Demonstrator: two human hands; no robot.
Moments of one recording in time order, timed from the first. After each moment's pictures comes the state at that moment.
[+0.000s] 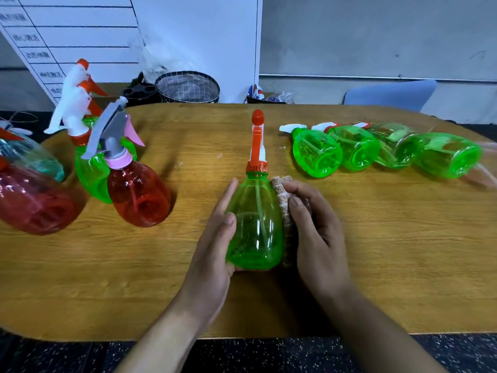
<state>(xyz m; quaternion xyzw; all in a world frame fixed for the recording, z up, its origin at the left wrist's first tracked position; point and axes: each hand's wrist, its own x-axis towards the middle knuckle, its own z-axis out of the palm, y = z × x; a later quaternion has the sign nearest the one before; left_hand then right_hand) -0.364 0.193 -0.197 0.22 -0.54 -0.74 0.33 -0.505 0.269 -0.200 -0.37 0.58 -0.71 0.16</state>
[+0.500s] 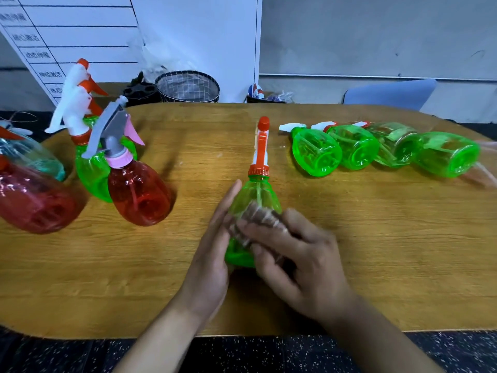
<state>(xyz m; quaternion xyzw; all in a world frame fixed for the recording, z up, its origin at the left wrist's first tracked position) -0.363 0.187 -0.208 0.21 -0.58 -0.72 0.32 -0.497 0.289 -0.198 -0.64 0.60 -0.47 -0.07</state>
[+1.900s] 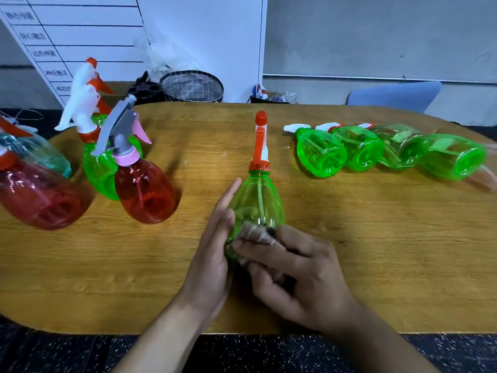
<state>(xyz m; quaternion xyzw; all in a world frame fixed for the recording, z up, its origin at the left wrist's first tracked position) -0.363 0.187 -0.201 0.21 -0.55 -0.74 0.33 -0.487 0.292 -0.196 -0.67 0.58 -0.47 -0.06</state>
